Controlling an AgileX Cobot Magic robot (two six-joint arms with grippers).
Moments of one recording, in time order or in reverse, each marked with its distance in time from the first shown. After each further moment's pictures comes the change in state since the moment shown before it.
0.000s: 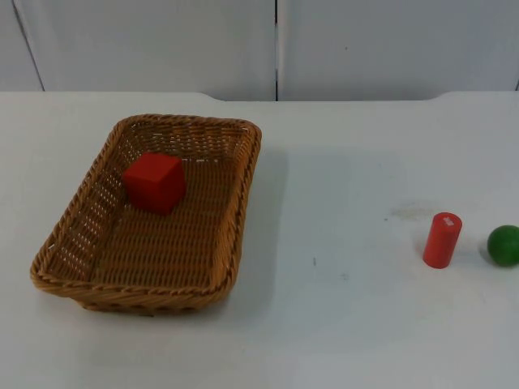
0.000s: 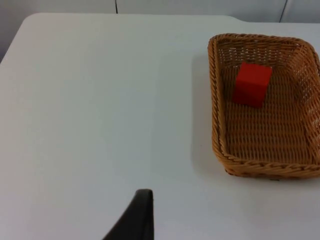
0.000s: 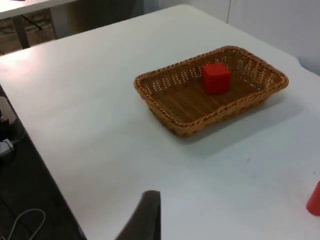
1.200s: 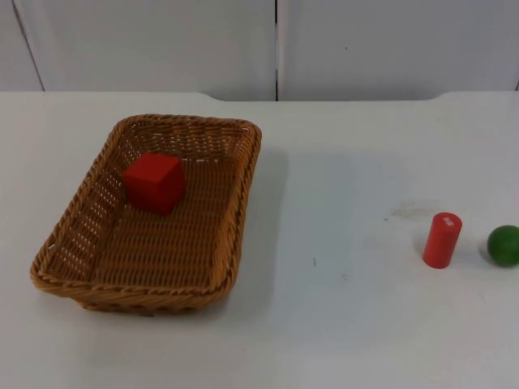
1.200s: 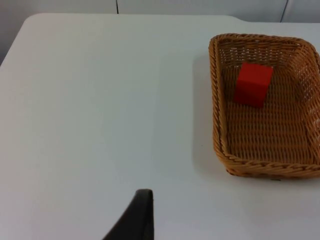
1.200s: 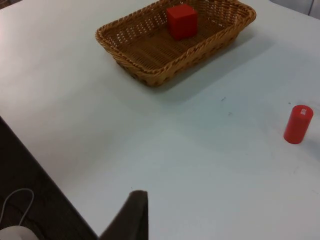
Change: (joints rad) right arm 0.000 -0.124 0.066 -0.128 0.150 0.170; left arm 0.000 0.000 0.000 0.002 0.000 0.000
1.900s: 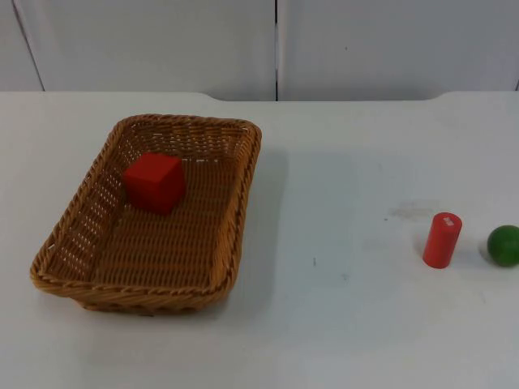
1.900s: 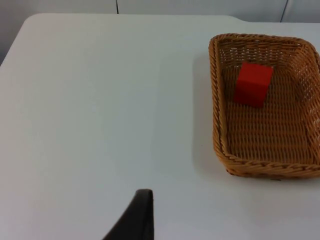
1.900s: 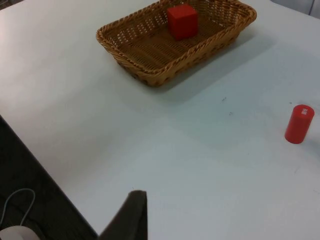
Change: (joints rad) right arm 0.000 0.000 0.000 0.006 0.000 0.006; left arm 0.000 0.000 0.000 0.000 0.000 0.000
